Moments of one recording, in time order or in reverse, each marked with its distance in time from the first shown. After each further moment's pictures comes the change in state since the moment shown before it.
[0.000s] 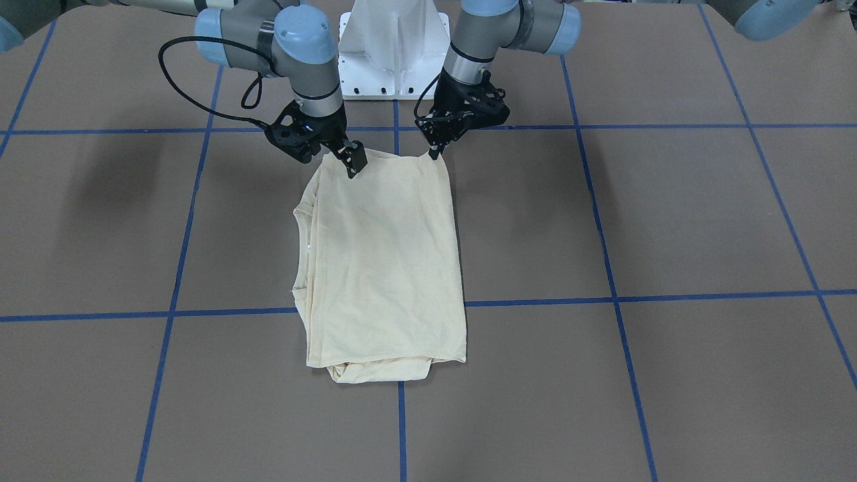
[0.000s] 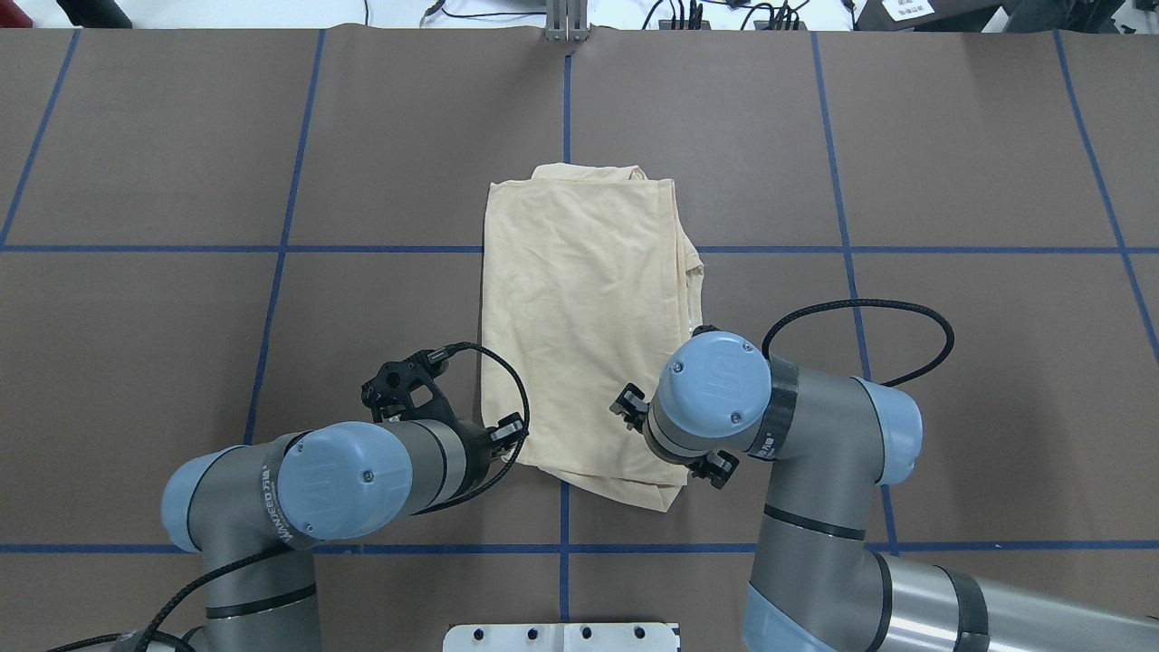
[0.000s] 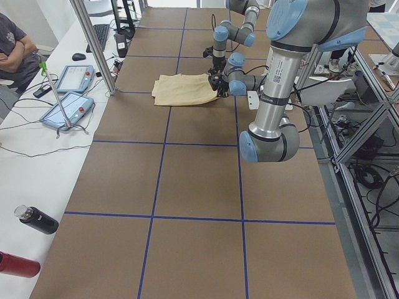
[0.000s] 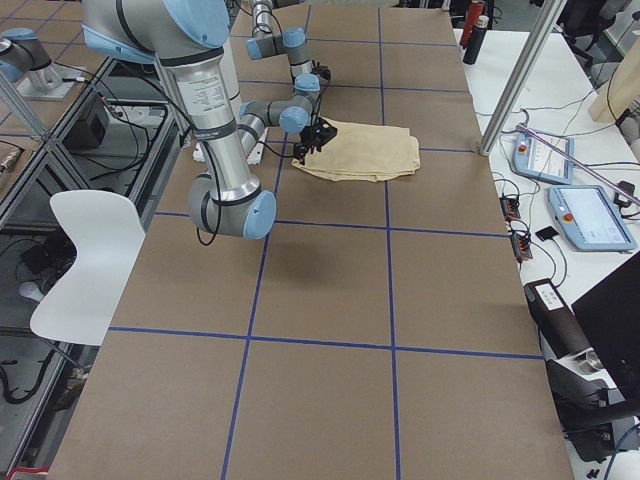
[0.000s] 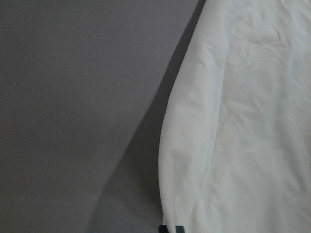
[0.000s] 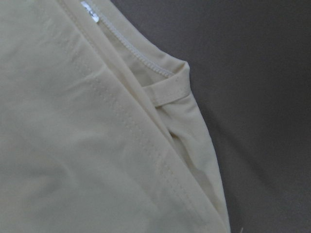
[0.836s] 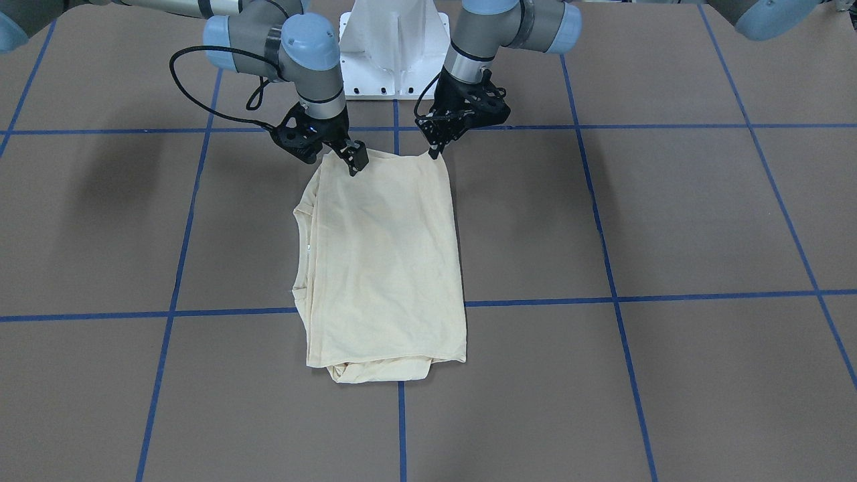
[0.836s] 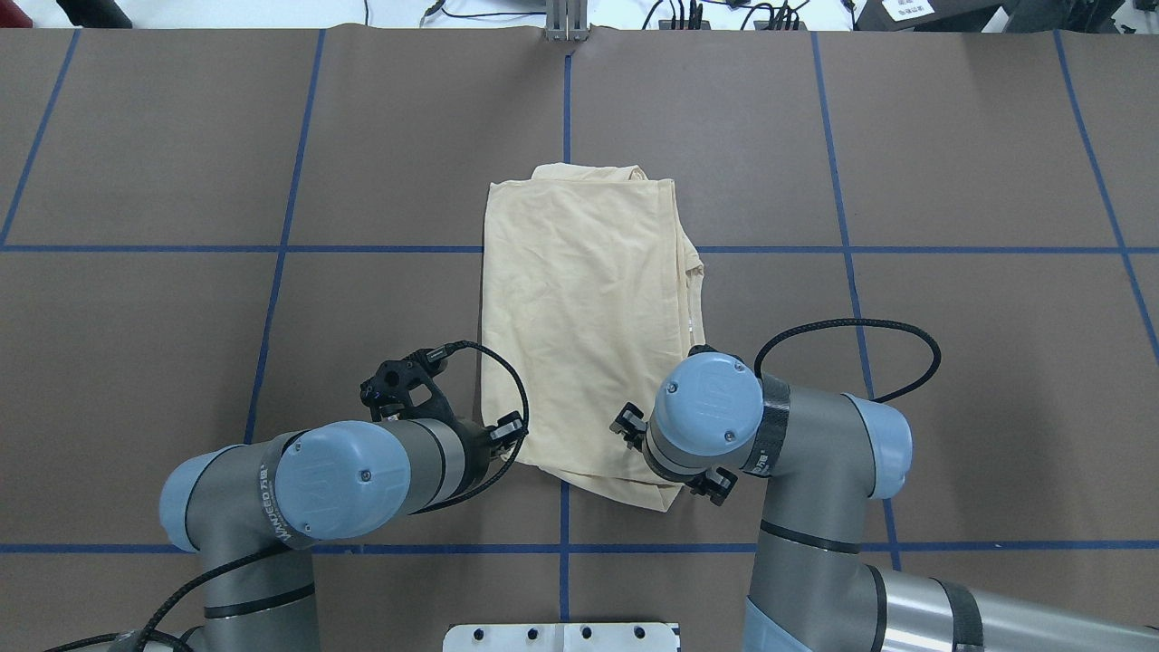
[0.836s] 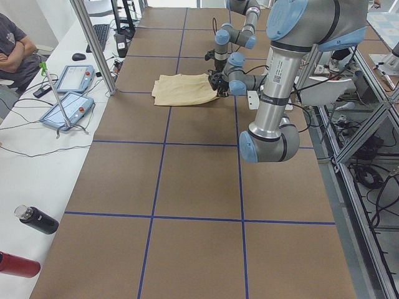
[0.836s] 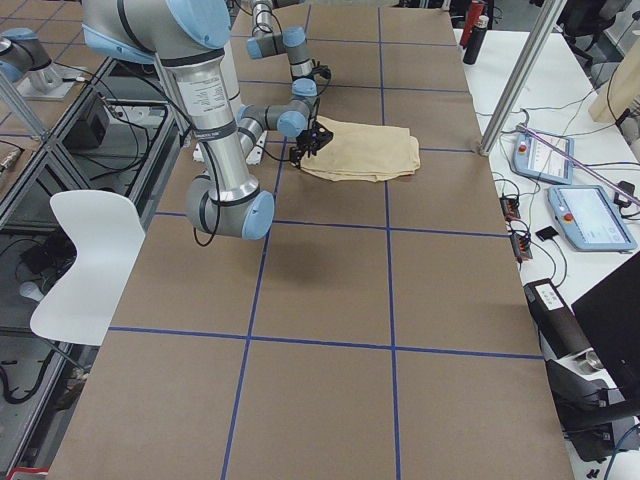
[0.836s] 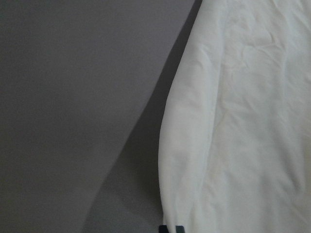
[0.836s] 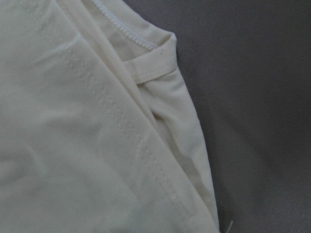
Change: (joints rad) left arm -0.001 0.001 -0.002 0.000 0.000 0.000; right arm -0.023 -0.013 -0.012 0.011 0.006 0.002
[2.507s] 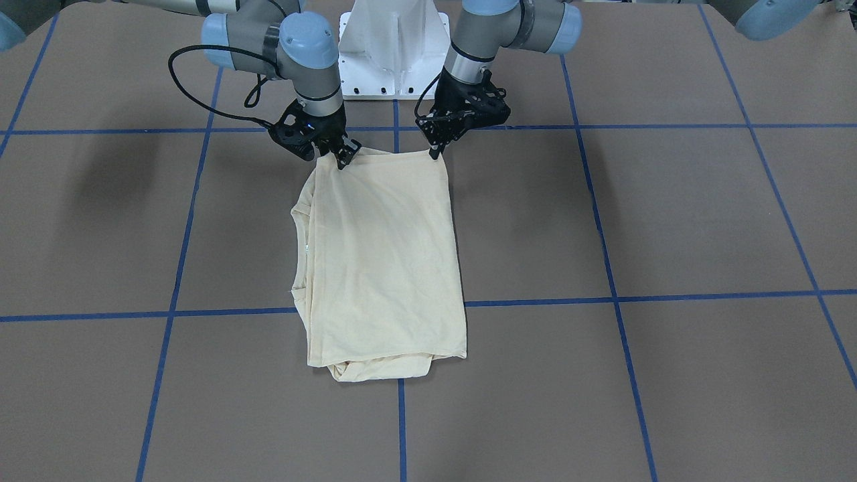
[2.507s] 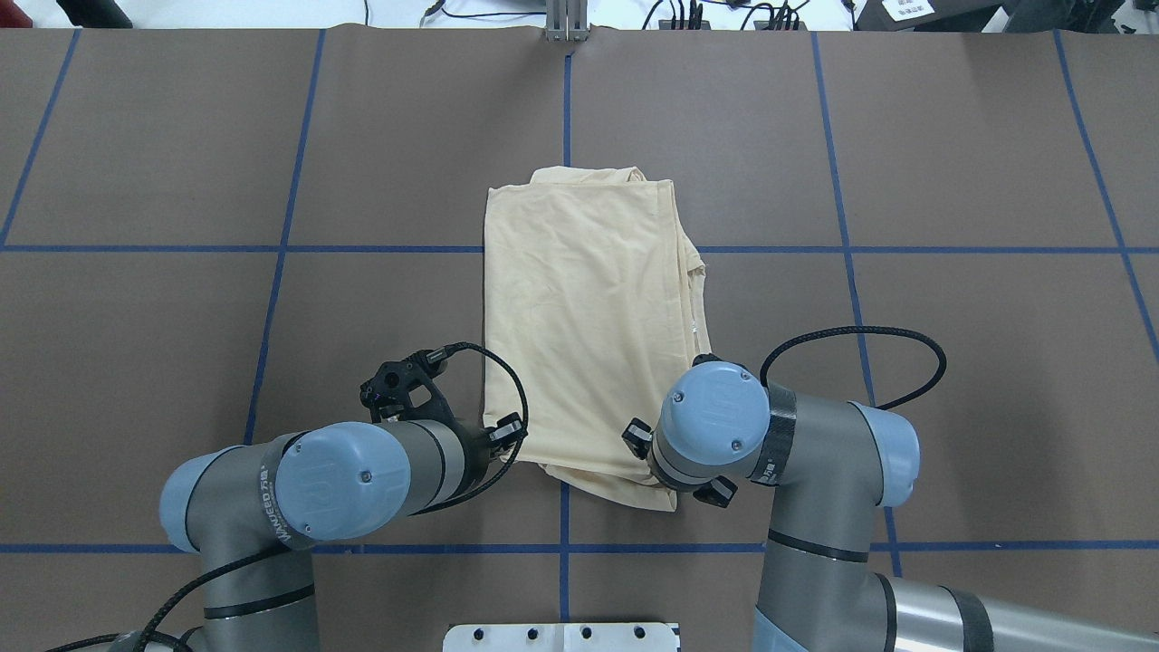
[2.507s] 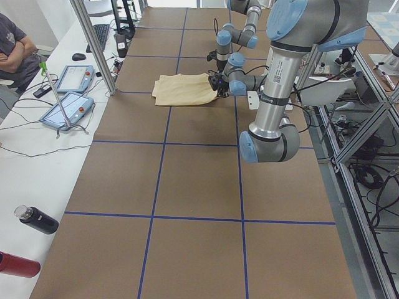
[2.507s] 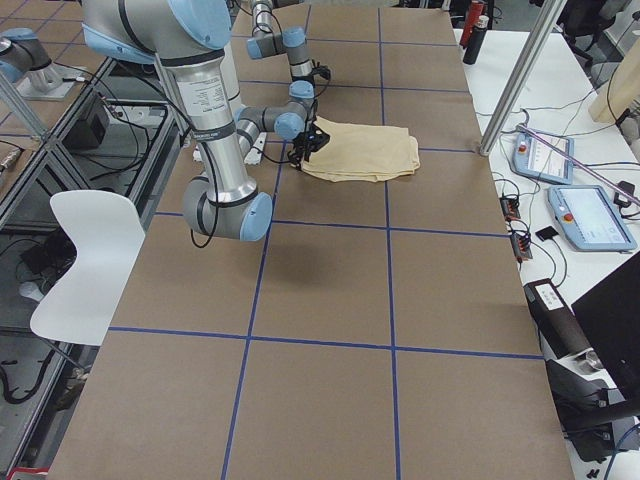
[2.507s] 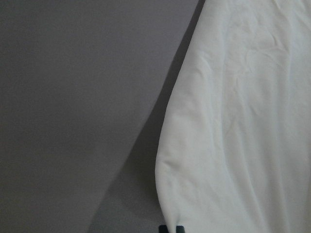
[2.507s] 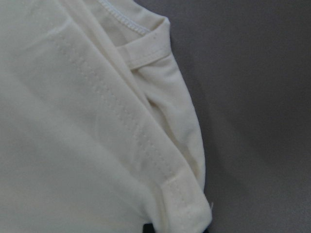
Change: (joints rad) left arm 0.001 0.002 0.002 0.000 0.000 0.002; right arm -0.005 -0.017 0.024 -0.010 0.011 -0.008
